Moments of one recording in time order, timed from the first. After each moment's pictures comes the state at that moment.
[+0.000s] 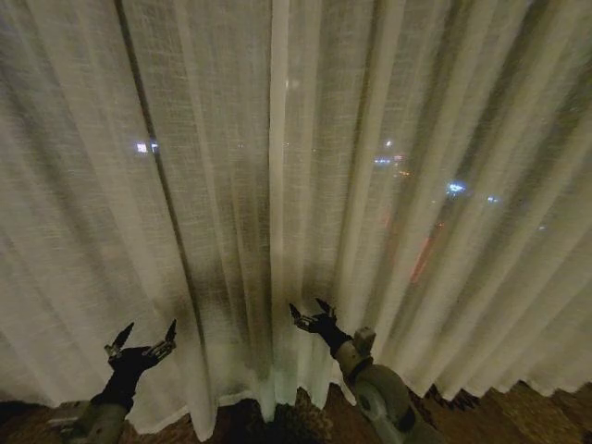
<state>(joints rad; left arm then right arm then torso) 1.77 -1.37 -0.92 -2.35 -0.38 0.16 0.05 -1.19 1.27 0.23 2.05 0.49 -0.35 0.04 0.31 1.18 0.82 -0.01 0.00</state>
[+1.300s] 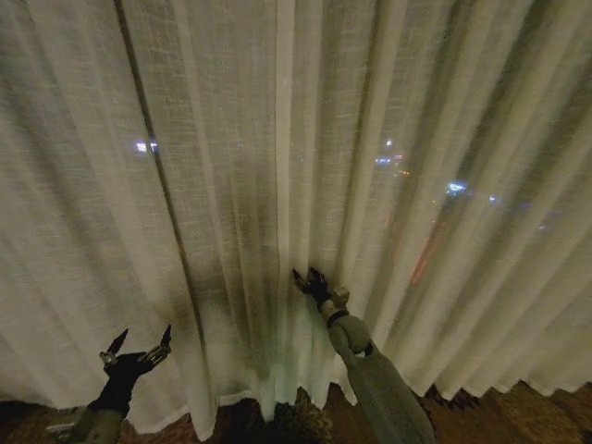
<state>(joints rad) 1.78 -1.39 -0.94 -2.32 -0.37 0.13 0.05 -0.87 1.37 0.21 1.70 0.38 -0.27 0.06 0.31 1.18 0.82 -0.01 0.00</state>
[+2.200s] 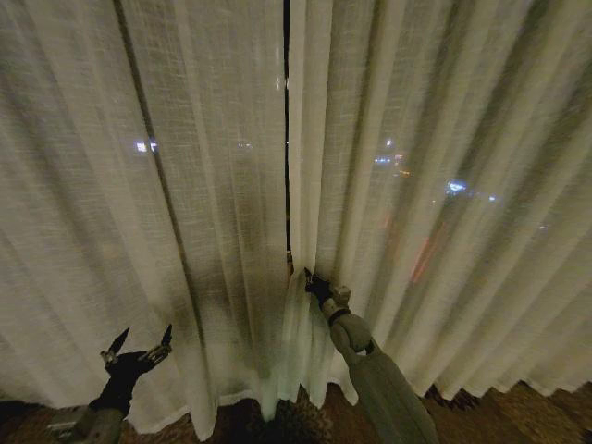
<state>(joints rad) 1.78 -1.38 -0.93 -2.32 -0.38 0.12 0.05 -0.86 1.35 0.21 1.70 0.38 -0.28 0.09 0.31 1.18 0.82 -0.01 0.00</state>
